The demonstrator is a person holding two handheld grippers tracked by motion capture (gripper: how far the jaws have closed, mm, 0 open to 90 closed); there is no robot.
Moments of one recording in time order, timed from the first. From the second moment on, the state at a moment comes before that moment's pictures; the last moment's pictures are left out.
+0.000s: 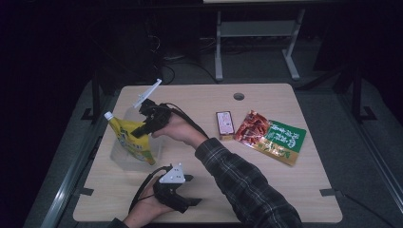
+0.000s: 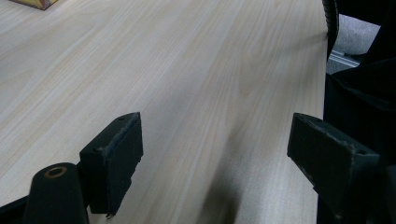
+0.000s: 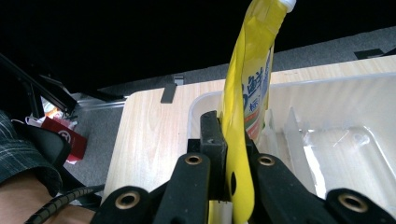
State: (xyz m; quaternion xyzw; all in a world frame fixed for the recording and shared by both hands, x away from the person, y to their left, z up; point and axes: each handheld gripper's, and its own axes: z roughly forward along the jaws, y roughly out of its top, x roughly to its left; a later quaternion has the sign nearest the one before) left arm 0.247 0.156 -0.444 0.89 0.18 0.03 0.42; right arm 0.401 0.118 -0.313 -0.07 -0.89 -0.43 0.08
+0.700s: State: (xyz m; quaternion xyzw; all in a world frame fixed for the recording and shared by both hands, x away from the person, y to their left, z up) left arm 0.247 0.157 -0.444 0.89 0.19 0.03 0.42; right arm 0.394 0.110 -0.318 -0.08 -0.90 -0.43 0.03
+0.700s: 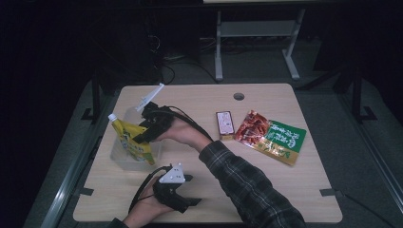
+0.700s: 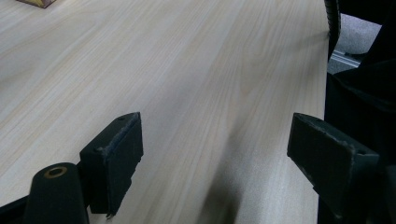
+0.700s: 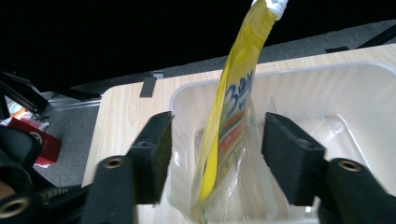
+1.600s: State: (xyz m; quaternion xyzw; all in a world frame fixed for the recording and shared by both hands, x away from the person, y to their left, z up) left arm 0.258 0.172 -0.442 0.88 0.22 0.04 0.42; right arm 0.376 -0.019 -0.328 -0.14 -0.88 -0.45 -0.02
